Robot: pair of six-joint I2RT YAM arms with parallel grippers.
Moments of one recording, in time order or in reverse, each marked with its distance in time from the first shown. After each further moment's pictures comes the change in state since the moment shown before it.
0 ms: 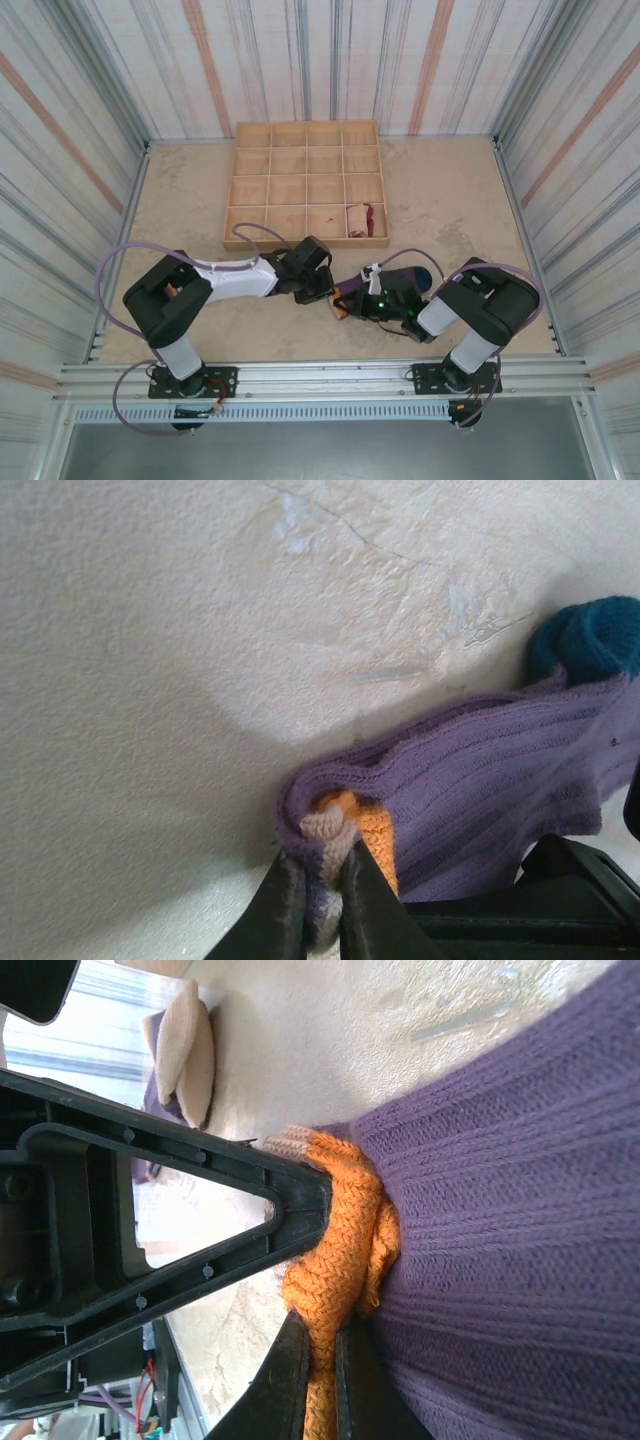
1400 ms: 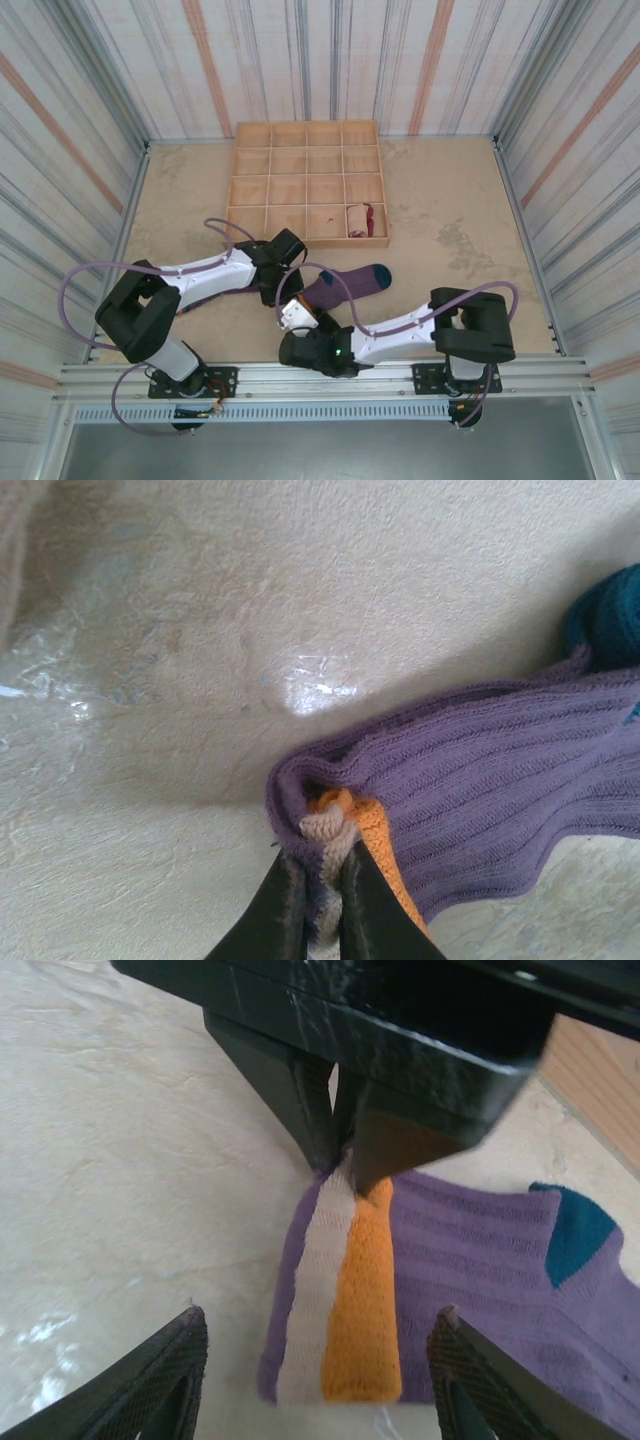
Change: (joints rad) left arm 0.127 -0.153 -0.002 -0.432 -0.004 0.099; right arm 0.774 0.088 0.673 -1.101 1.209 -0.651
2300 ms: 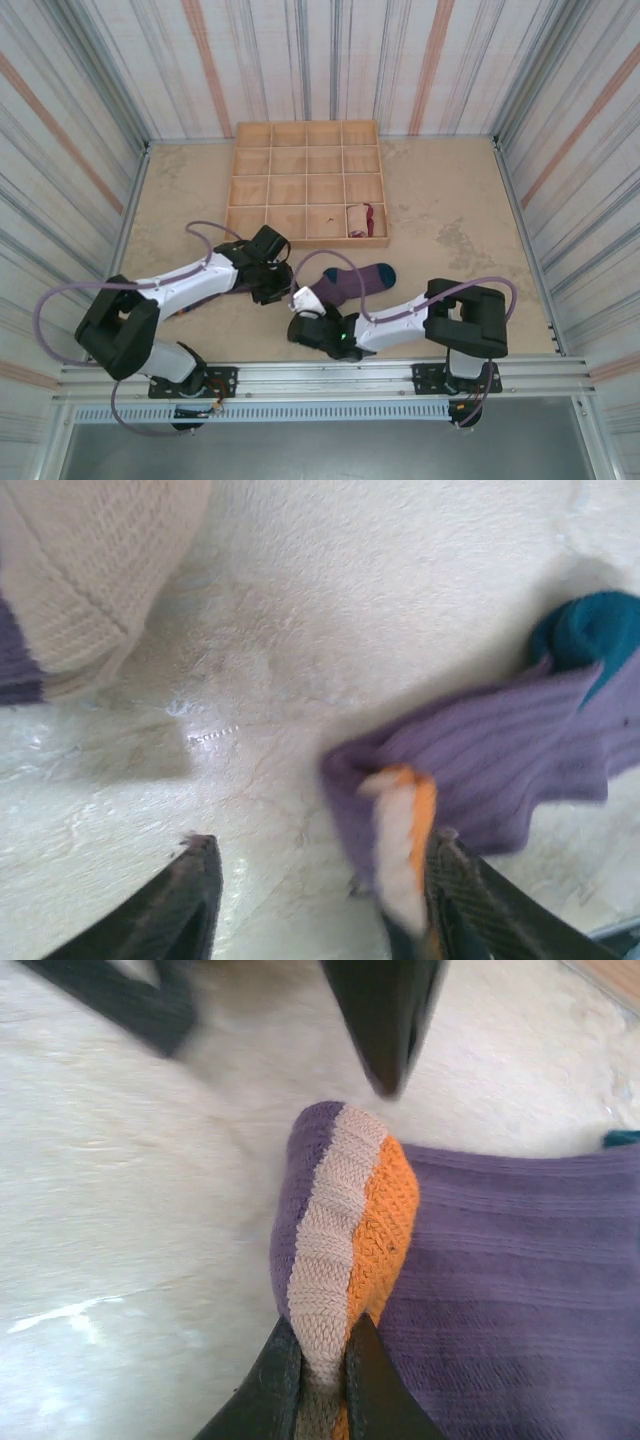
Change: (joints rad) left arm 0.095 -0.151 -0.087 0.049 0.058 0.028; right arm -0.163 -0.019 -0.111 0.153 -0.214 0.084
